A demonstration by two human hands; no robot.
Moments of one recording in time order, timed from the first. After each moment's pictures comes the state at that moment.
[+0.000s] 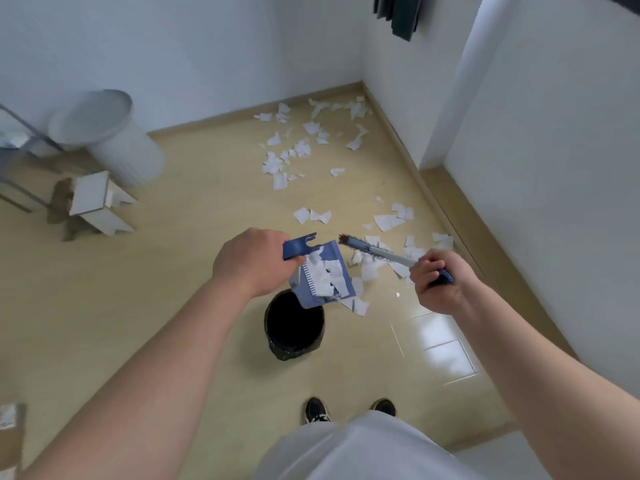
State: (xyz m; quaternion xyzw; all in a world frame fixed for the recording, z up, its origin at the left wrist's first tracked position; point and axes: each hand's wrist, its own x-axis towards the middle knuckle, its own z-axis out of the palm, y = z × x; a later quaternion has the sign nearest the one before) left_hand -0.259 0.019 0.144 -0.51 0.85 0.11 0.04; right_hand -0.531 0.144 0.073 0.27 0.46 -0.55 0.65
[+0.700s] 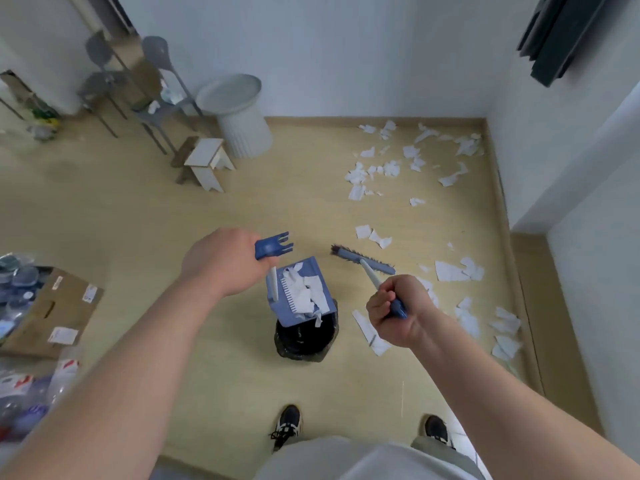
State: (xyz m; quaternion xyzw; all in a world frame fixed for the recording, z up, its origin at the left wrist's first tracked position) left_hand -0.278 0.052 0.158 -0.73 0.68 0.06 0.04; right_hand -0.533 0.083 0.085 0.10 0.50 -0.37 0.78
